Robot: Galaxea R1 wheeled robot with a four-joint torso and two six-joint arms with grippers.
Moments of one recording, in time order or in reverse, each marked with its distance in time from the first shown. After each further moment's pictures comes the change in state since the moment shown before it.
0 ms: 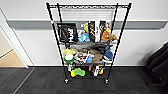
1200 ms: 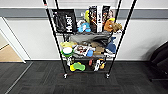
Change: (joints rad) left arm -0.071 0.064 -0.069 -0.011 0.053 0.000; right arm 0.041 -0.007 0.008 0.029 -0.011 0.001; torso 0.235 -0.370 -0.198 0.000
